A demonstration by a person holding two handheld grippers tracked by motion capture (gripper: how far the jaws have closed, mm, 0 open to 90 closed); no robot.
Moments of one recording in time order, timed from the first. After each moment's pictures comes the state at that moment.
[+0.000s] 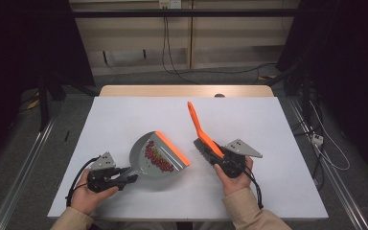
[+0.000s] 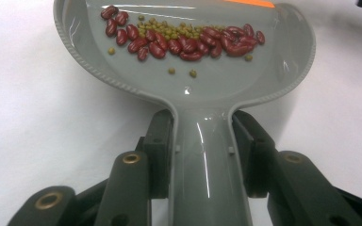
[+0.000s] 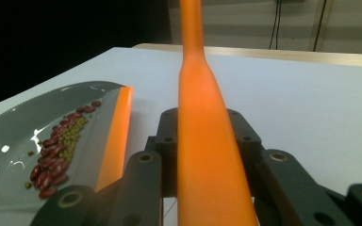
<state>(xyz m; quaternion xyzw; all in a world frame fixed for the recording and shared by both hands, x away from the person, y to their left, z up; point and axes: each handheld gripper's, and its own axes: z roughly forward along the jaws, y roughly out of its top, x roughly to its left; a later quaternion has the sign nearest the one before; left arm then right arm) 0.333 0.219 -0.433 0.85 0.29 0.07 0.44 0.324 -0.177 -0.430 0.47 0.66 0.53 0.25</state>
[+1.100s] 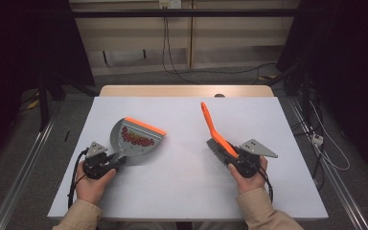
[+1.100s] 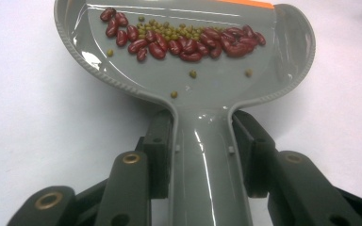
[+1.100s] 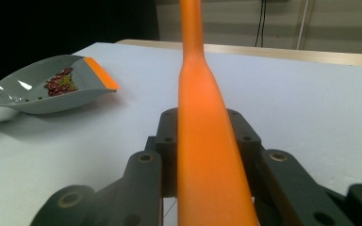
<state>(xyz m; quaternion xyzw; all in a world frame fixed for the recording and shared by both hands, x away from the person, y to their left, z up) 0.362 0.234 -0.444 0.77 0.47 0.17 0.41 0.321 -0.214 -0.431 0.47 0.66 0.52 0.26</state>
